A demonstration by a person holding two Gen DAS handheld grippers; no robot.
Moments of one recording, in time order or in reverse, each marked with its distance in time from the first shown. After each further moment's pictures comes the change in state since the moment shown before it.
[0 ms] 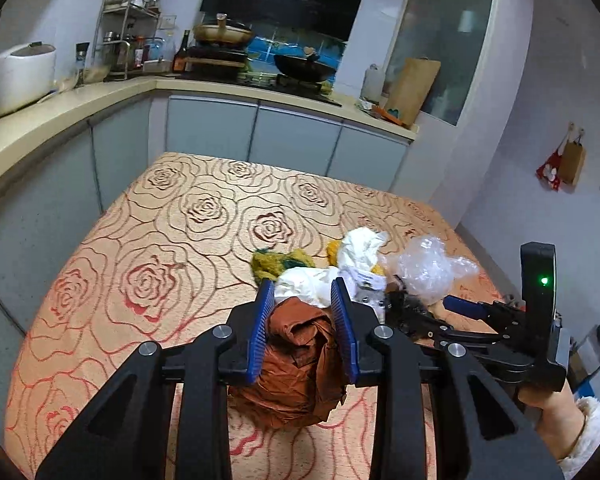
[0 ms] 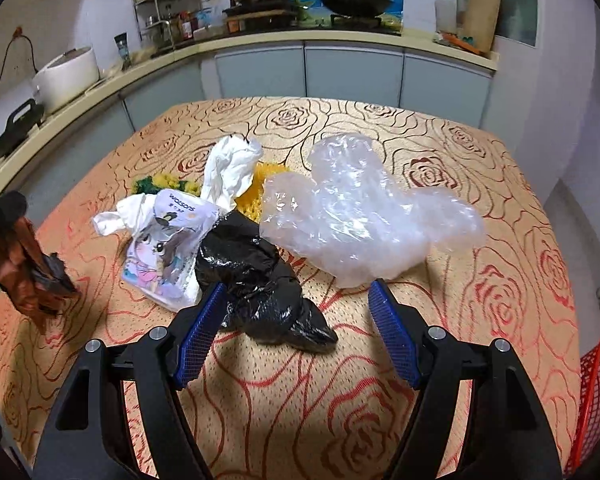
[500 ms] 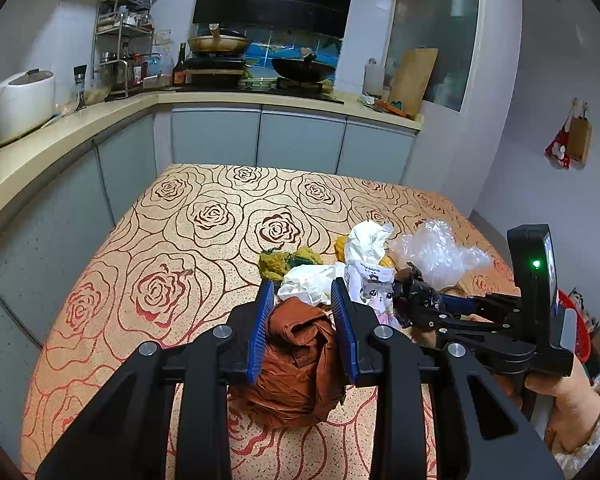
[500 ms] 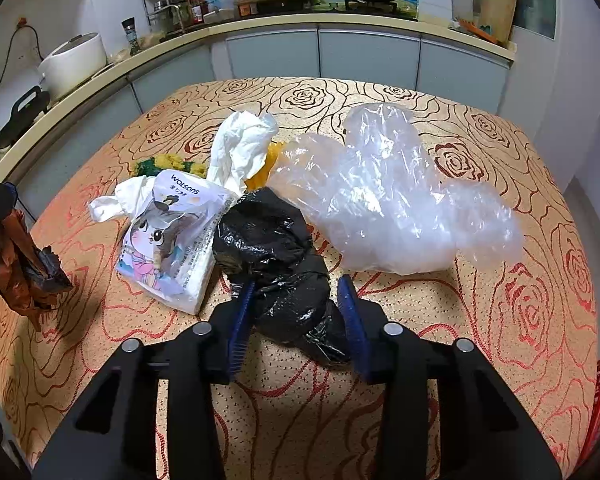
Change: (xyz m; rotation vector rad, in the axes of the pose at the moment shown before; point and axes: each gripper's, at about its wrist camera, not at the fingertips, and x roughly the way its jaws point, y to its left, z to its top) left arm -0.002 -0.017 -0.005 0.079 -0.008 0.060; right arm 0.014 0.005 0.000 -0.014 0.045 0.048
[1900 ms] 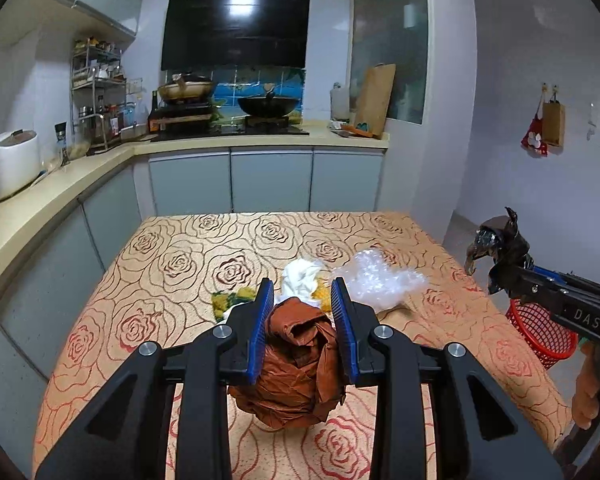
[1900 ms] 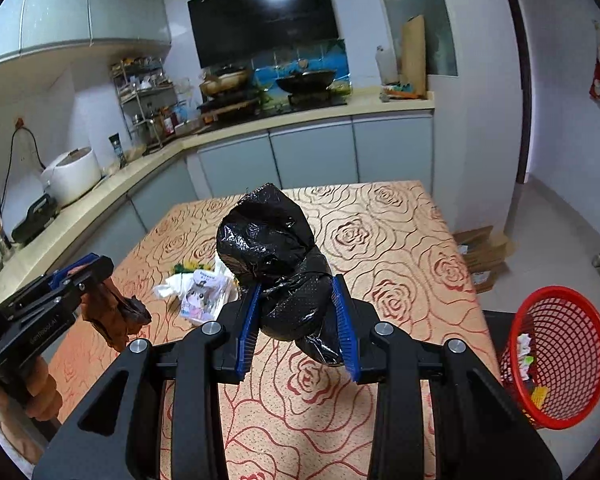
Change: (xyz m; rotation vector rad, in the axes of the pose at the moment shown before) left arm -0.045 -0.076 0.016 0.121 -0.111 -0.030; right arm -0.185 -0.044 -0.035 0.208 -0.347 -0.064
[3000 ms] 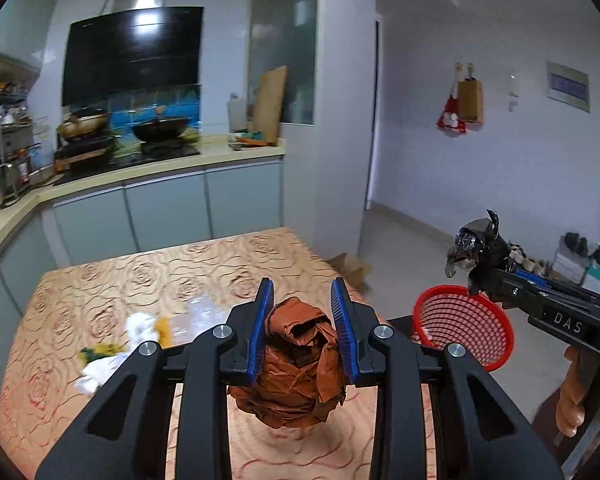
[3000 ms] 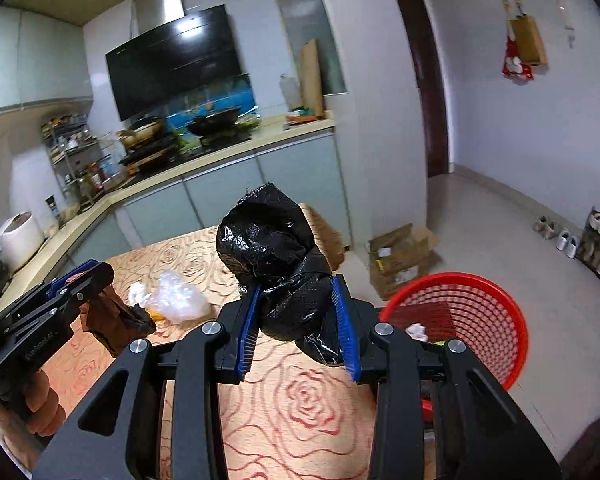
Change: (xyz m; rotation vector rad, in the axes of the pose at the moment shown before) left arm 0.025 -0.147 0.026 0.163 -0.023 -0.278; right arm -0.073 -0.112 -0.011 0.184 -0.101 -0.240
